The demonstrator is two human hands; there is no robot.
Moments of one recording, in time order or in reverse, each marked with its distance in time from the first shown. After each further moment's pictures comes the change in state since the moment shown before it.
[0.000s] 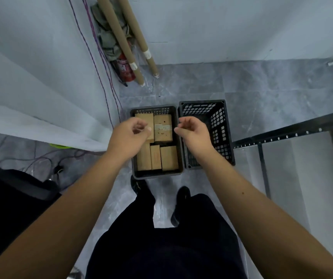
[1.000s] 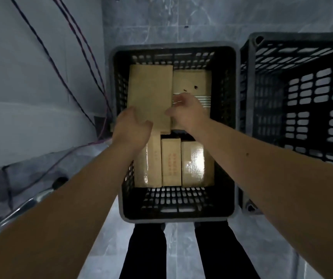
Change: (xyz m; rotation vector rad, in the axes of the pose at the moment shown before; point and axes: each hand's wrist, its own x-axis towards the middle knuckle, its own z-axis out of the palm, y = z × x) left_hand 0.340 -0.405 0.228 0.163 0.012 -0.432; right_hand 0.422 0.385 0.187 -0.273 -0.191 0.338
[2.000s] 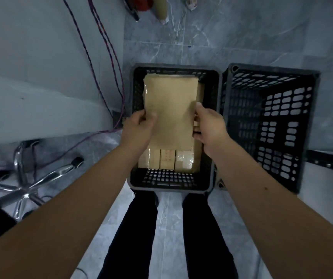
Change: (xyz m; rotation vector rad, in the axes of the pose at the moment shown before) left_hand -0.143 0.079 -0.080 -0.508 -0.019 -0.128; right_hand -0.158 -0.057 -0.079 0.442 0.089 0.220
